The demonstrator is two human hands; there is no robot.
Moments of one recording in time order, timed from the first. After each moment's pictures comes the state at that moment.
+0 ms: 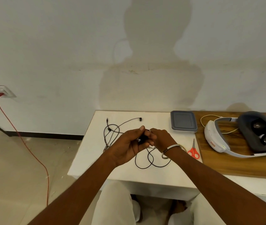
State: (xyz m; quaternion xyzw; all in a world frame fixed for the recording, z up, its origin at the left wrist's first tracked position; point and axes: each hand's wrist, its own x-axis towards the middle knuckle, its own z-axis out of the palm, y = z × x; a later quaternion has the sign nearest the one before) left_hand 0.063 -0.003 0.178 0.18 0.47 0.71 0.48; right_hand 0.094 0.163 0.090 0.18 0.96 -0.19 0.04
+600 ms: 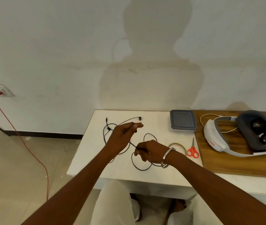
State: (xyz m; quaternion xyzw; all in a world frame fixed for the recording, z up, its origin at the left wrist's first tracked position) left_hand 0.027 -0.006 0.145 0.31 0.76 0.53 0.22; right_hand 0.121 0.130 0.105 0.03 0.92 -0.38 0.12
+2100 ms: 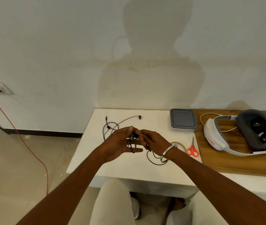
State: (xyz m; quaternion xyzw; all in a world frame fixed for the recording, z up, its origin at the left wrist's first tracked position) left_hand 0.030 -0.025 0.149 0.24 0.55 0.64 0.48; right_hand 0.116 0.136 0.113 0.08 0.87 -0.49 -0.03
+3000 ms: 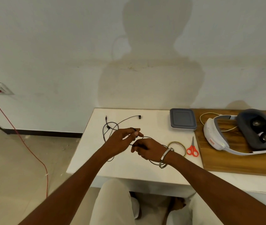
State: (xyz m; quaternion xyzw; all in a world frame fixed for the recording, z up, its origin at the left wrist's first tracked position) left_hand 0.017 -0.019 0.129 0.37 0.78 0.43 0.27; right_hand 0.120 0.120 0.108 0.06 0.86 -0.50 0.08
